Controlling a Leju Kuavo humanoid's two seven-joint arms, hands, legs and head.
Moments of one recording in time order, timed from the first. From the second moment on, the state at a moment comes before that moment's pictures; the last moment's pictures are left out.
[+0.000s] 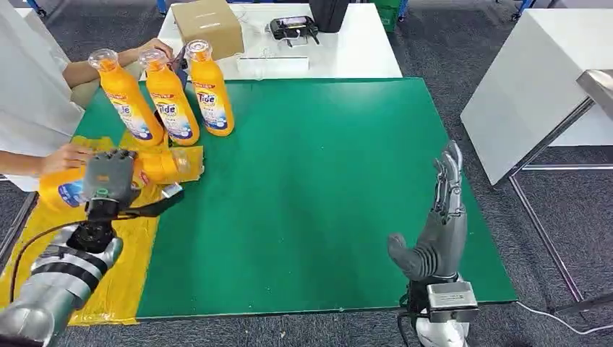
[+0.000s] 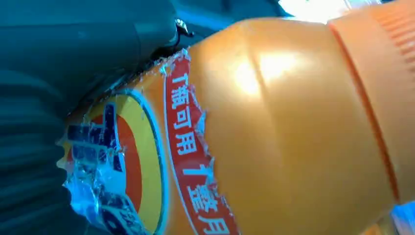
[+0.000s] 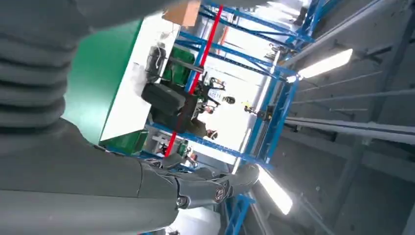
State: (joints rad) left arm -0.61 0.30 -0.42 -0.71 -1.56 0.58 0.35; right arm 0.05 0.00 0.31 -1.90 0.25 -0.41 -0.47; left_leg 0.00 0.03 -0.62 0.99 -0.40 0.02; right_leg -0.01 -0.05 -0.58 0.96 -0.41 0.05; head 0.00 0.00
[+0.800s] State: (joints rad) left arm -0.31 0.00 0.20 -1.04 -1.11 0.71 -0.43; right arm 0.13 -0.03 0.27 -1.91 0.28 -0.39 -0.43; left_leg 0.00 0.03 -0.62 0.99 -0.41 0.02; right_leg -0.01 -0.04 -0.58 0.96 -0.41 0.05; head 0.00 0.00
